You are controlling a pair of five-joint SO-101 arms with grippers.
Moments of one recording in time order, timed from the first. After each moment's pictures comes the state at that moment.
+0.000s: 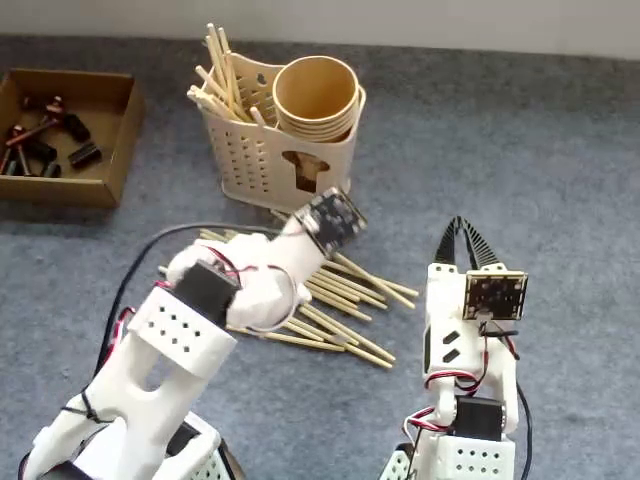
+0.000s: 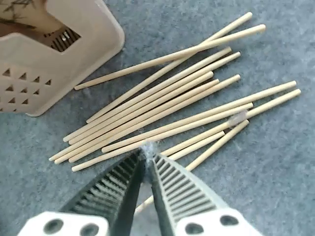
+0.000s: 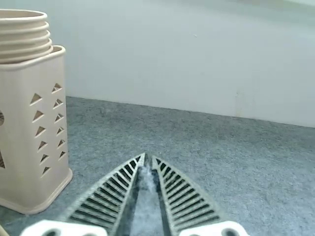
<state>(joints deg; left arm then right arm) 27.7 -38.5 39.1 72.6 -18.1 1.1 -105.1 95.9 20.1 11.1</state>
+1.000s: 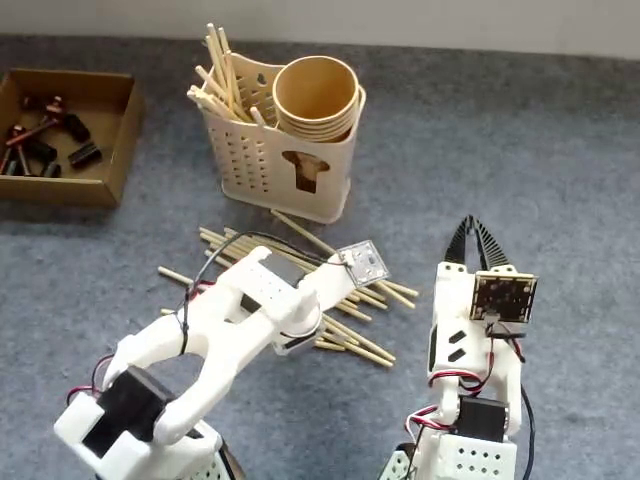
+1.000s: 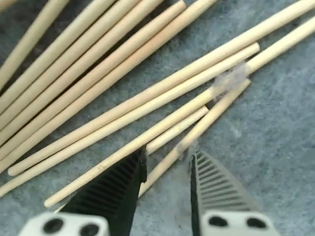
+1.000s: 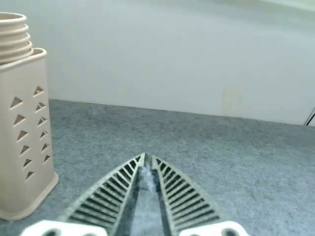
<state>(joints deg) 29.5 -6.2 43.0 59.6 -23.1 3.7 -105.1 95.9 19.7 11.1</state>
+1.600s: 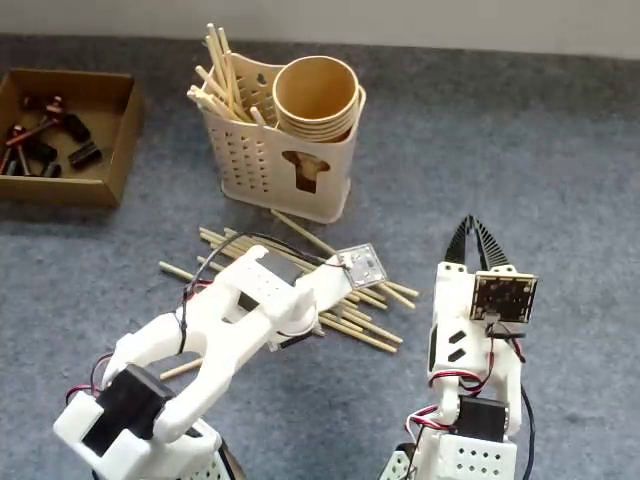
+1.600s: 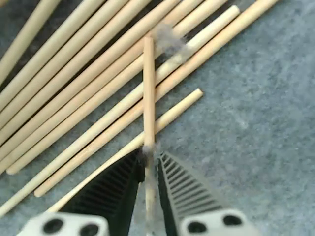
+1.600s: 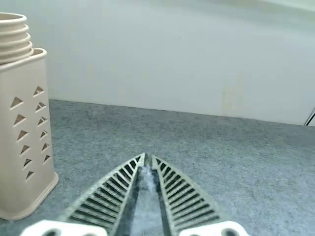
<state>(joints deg) 27.2 -6.1 43.6 59.6 -25.3 3.7 -105.1 95.9 19.7 11.1</state>
